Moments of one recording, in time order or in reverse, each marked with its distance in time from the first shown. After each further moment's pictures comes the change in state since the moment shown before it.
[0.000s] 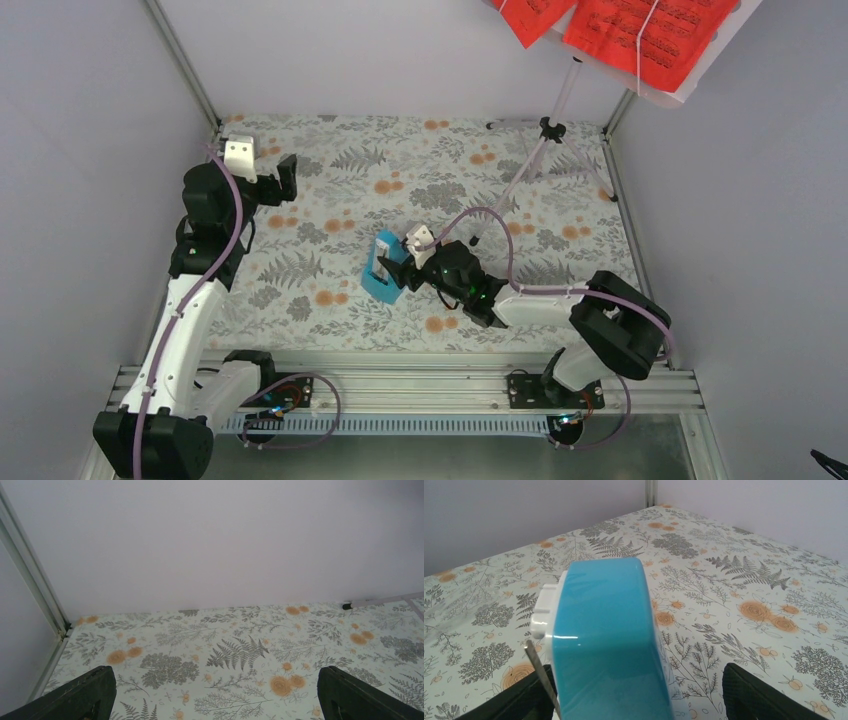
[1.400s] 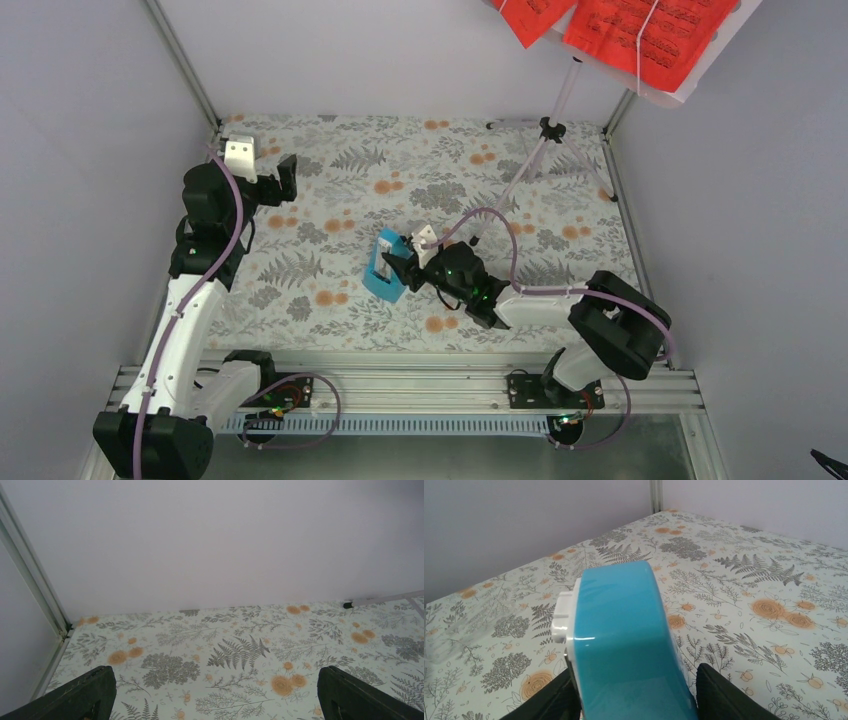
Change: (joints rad) left arm 0.000 0.000 0.000 -0.001 0.001 0.010; right arm -0.008 0.000 -0.025 0.055 -0.045 0.077
